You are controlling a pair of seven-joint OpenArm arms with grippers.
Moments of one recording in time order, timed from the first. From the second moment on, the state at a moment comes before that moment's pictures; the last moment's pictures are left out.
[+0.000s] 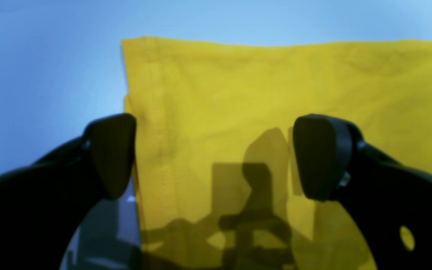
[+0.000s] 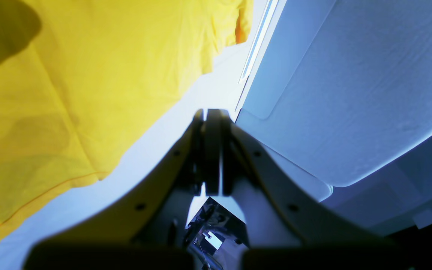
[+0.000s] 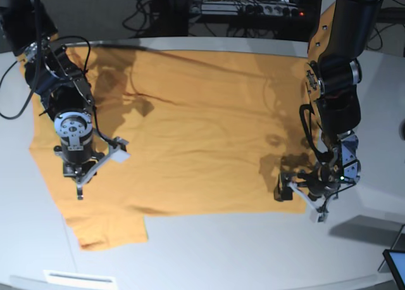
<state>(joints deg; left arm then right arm) -36.8 -16.4 -15.5 33.9 -3.2 -33.1 28.8 7.8 26.7 -27.4 104.8 -52.4 41.8 -42.1</state>
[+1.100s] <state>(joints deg) -28.7 -16.2 -15.3 47.9 -3.5 -33.4 36.3 28.9 26.4 -26.9 68.2 -36.8 41.9 -32.0</state>
